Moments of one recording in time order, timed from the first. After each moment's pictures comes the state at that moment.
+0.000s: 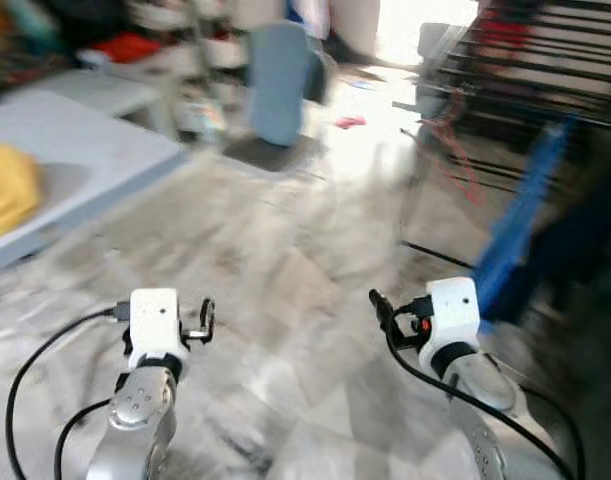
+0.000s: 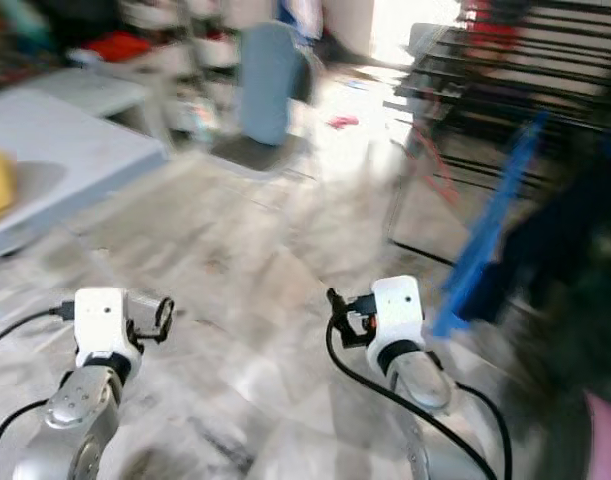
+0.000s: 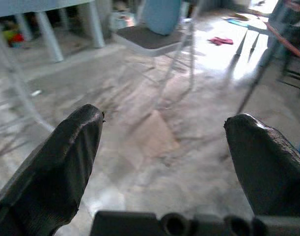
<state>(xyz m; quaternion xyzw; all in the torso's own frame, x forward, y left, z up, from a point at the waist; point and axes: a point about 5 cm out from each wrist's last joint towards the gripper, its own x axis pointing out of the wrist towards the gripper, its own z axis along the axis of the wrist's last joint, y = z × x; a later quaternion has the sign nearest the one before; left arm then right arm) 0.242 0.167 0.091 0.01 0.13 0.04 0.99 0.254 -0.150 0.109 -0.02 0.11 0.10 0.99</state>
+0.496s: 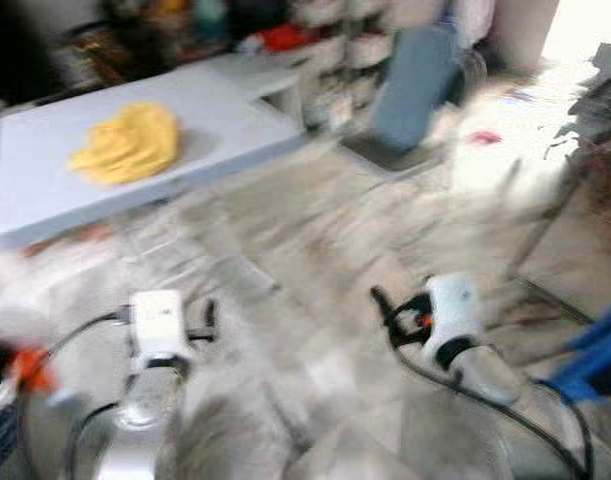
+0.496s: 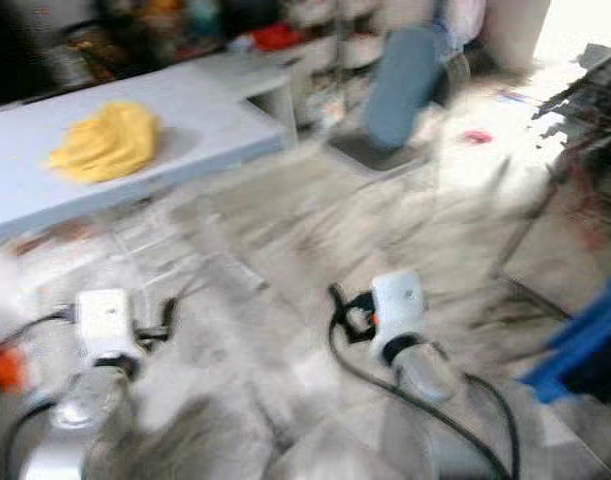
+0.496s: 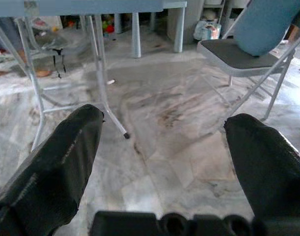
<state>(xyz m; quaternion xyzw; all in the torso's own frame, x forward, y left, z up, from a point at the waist) 0.244 0.160 0.089 -0.01 0.13 0.04 0.99 0.259 -0.151 0.111 -0.03 0.10 0.11 0.99</state>
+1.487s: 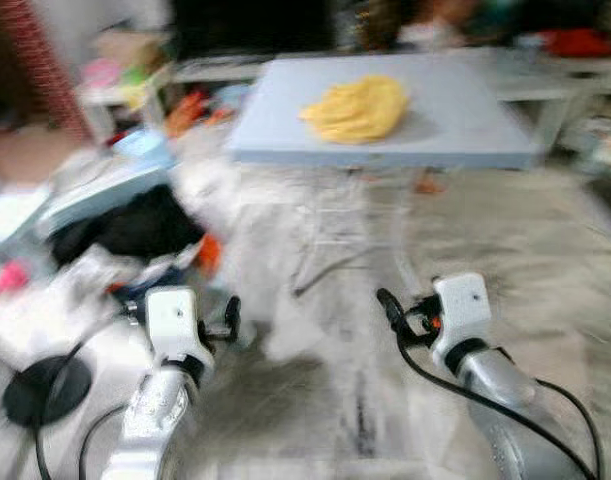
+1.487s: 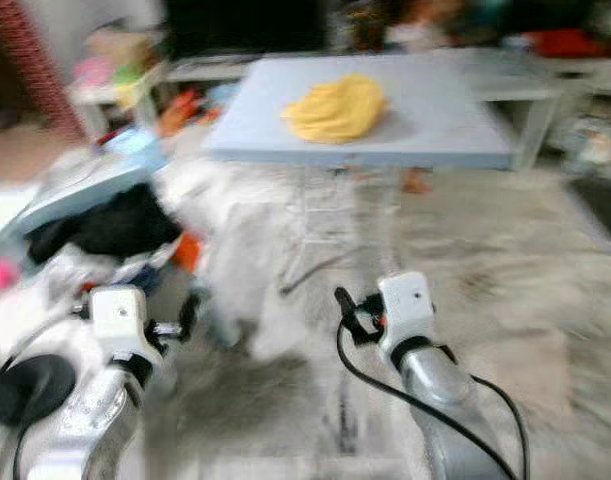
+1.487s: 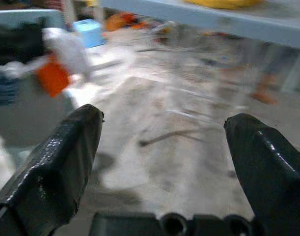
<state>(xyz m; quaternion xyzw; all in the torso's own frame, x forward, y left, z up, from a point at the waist) 0.238 0.158 0.093 -0.04 0.11 0.01 0.99 0.259 -0.142 0.115 -0.02 0.09 0.15 0.98</state>
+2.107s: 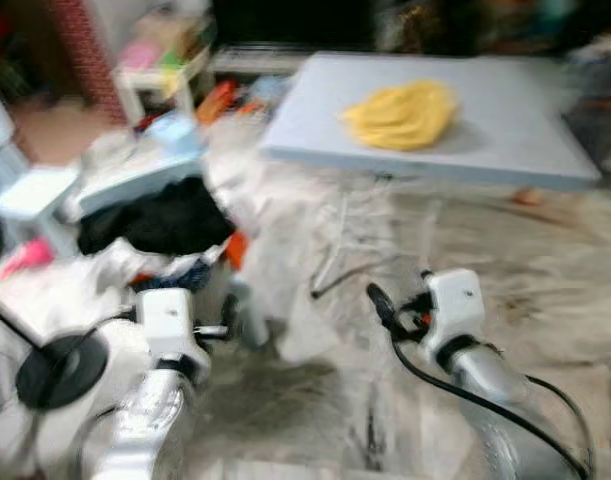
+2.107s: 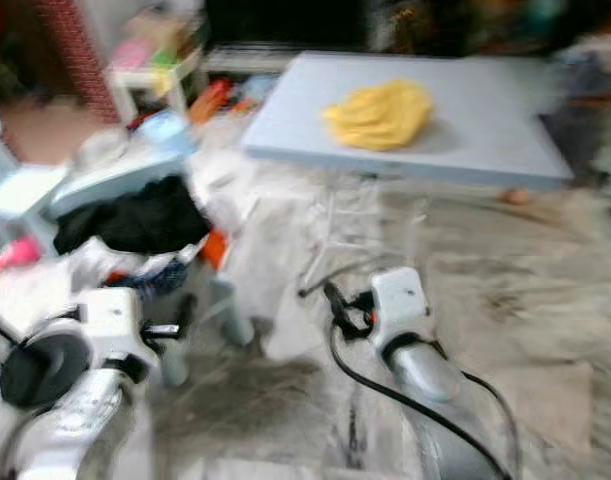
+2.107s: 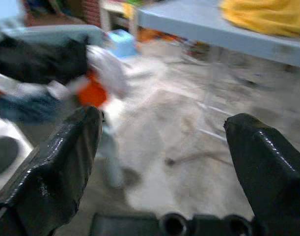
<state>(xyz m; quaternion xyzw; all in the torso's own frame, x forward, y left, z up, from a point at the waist) 0.238 0.164 0.094 -0.05 0.11 0.01 0.99 0.262 -0.131 0.123 -0.01 0.06 0.17 0.98</state>
